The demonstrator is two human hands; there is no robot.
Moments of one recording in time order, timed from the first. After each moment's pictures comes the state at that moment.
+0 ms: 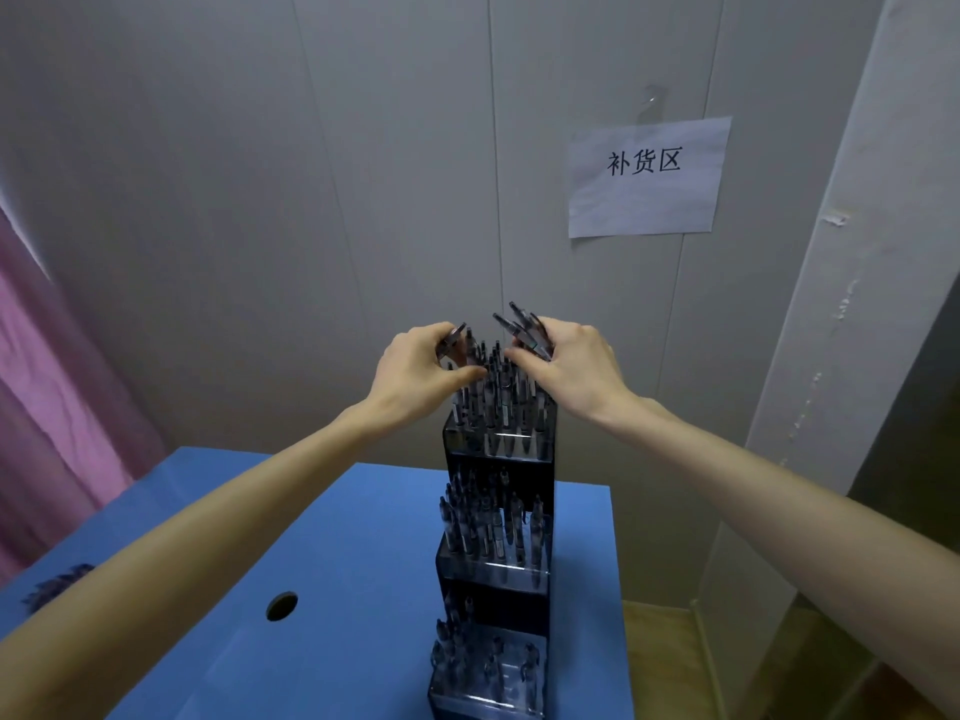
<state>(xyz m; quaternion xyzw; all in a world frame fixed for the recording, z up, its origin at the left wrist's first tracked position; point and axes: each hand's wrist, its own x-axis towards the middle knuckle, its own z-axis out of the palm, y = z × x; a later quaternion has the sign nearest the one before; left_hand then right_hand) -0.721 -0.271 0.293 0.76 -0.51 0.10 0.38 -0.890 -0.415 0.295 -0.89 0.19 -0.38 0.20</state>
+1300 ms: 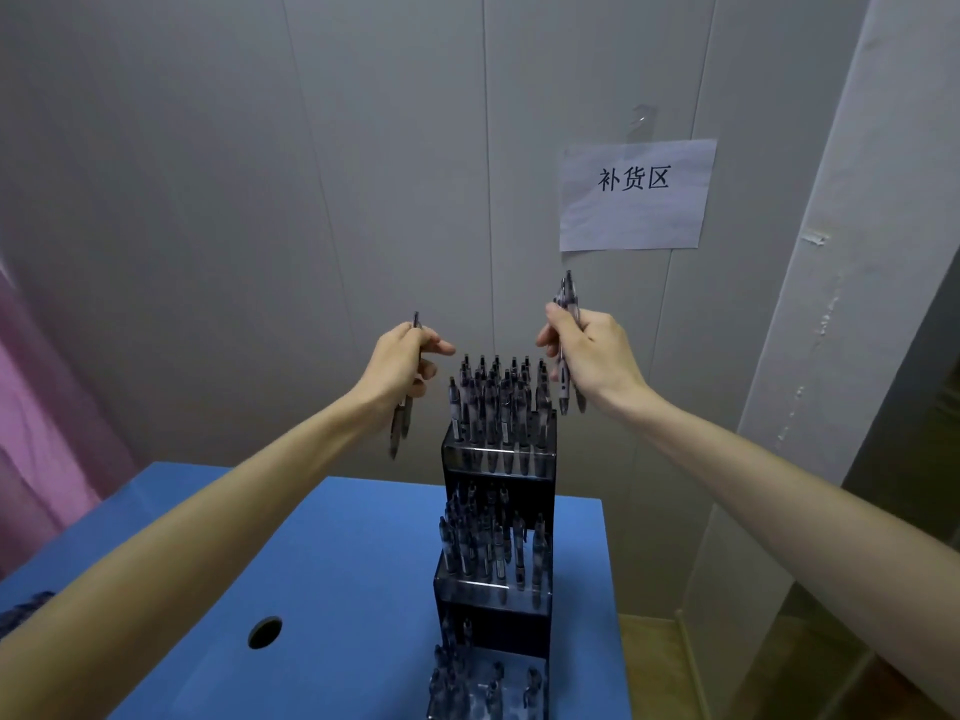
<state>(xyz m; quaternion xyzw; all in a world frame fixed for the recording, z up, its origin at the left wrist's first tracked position) -0.705 -0.273 0.313 0.68 -0.33 -0.18 0.63 -0.889 -0.421 0.319 -0.78 0.23 -0.41 0.41</state>
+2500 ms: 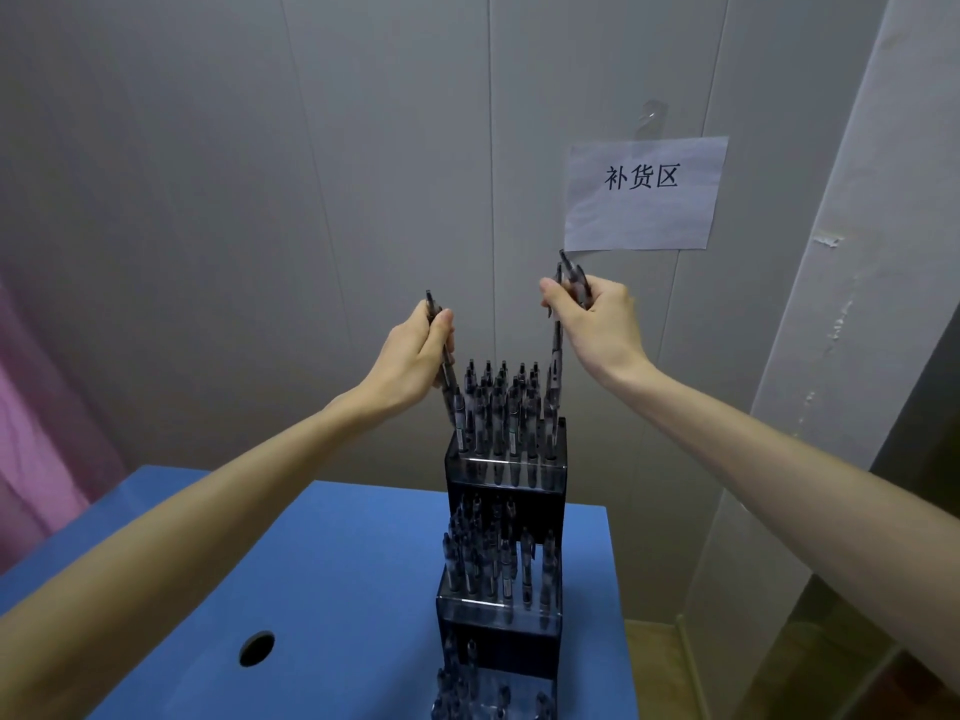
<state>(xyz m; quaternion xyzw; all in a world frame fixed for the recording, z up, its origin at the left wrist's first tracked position) -0.687 -0.289 0.313 0.73 -0.49 0.00 0.48 -0.856 -0.444 0.334 -0.75 0.22 -0.49 0.37</state>
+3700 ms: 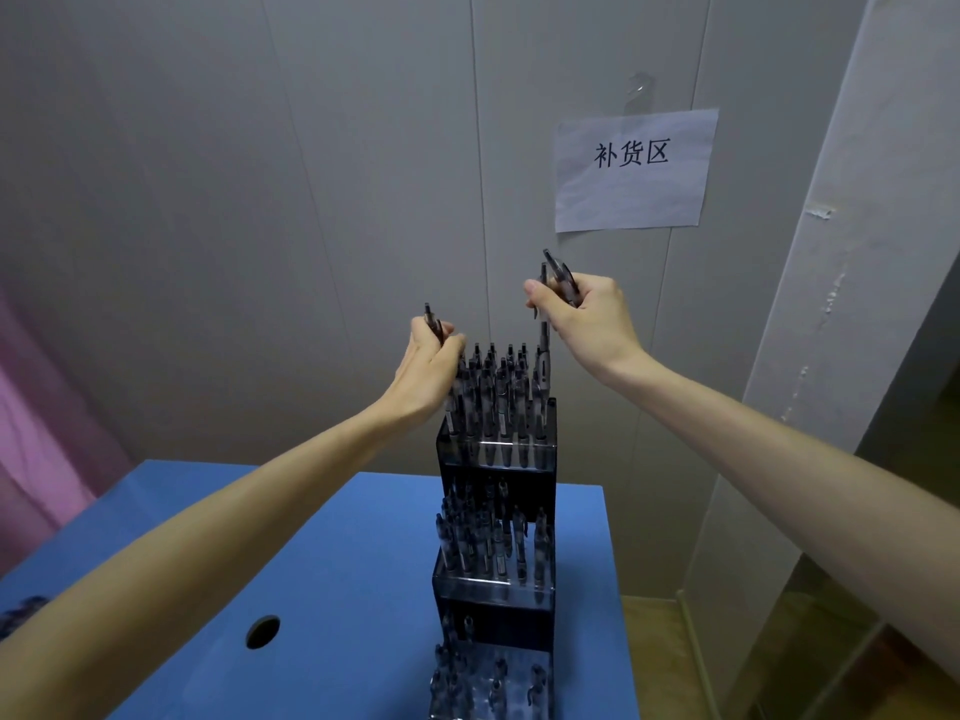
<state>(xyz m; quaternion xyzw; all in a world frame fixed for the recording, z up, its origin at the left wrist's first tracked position) -0.710 -0.303 0.282 0.76 -0.43 -0.10 0.49 -0.871 -0.441 0.321 -0.77 0.19 -0.46 0.41</state>
